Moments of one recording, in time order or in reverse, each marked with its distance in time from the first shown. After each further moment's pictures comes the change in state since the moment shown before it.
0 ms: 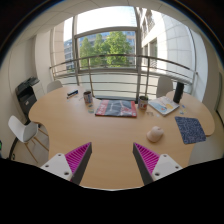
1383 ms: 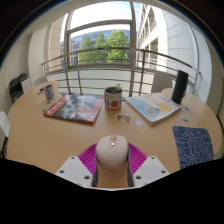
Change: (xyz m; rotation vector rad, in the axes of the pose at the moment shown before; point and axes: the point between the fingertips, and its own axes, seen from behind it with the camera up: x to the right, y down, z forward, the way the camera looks) arm 0.236 -0.002 0.261 0.012 0.013 -0.048
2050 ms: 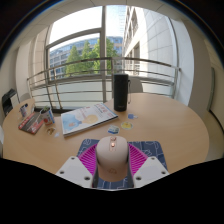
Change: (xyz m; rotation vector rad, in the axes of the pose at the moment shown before) arm 0.343 -0.019 -0.048 0.100 0.102 0.091
